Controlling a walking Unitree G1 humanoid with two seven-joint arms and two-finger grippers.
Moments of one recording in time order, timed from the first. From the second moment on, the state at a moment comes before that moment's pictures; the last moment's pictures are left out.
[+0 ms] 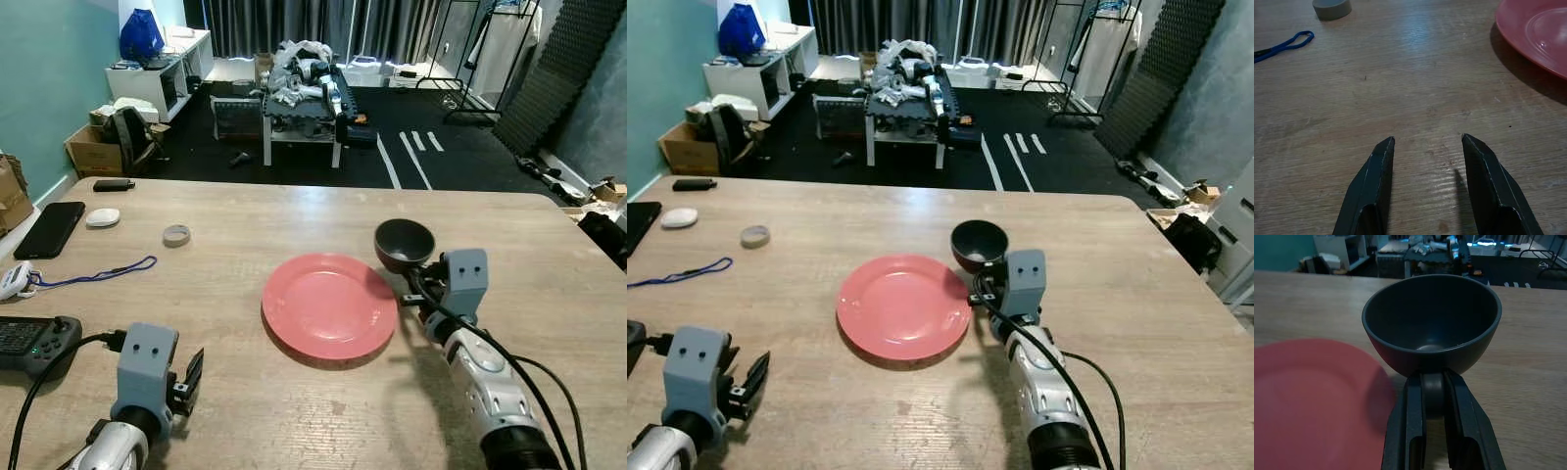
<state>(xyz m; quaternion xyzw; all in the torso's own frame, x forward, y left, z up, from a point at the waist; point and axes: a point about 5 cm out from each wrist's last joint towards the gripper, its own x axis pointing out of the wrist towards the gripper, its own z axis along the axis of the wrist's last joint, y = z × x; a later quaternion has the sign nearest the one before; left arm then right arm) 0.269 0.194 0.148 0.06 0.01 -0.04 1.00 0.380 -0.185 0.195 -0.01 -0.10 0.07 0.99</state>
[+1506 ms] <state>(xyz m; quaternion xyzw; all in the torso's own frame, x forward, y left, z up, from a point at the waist) 0.273 0.192 0.150 0.06 0.01 -0.05 1.00 0.344 -0.256 0.208 0.04 -0.17 -0.01 0.98</state>
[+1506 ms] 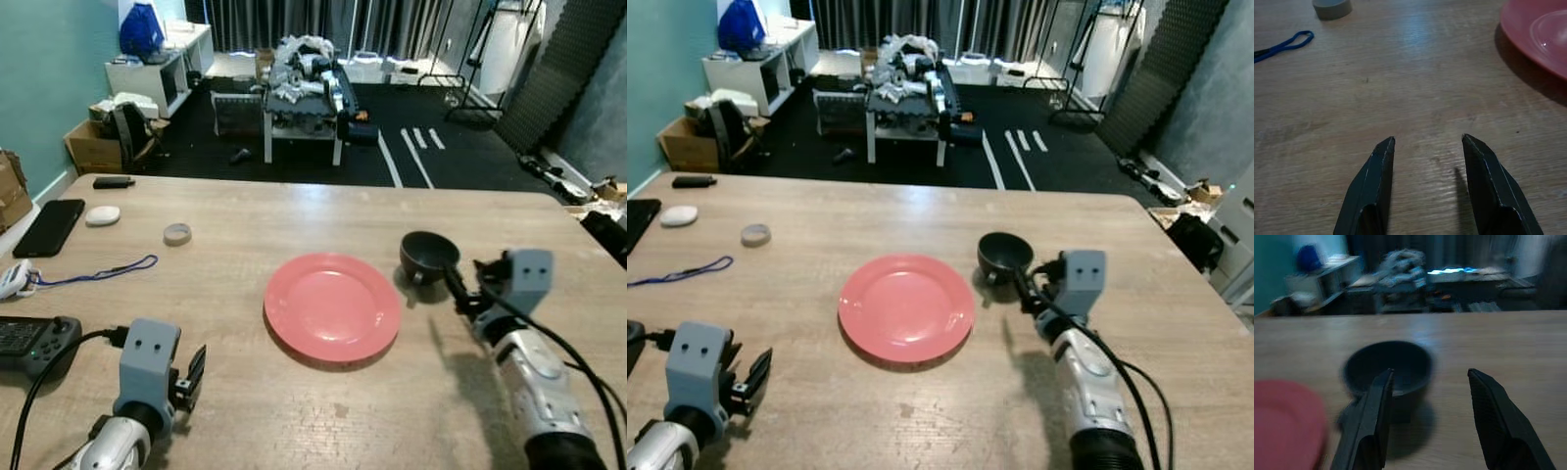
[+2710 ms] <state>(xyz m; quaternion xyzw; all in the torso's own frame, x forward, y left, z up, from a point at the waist) 0.258 0.157 0.198 0.10 -0.12 -0.08 0.98 0.281 -0.156 0.160 0.09 -0.12 0.03 0.99</state>
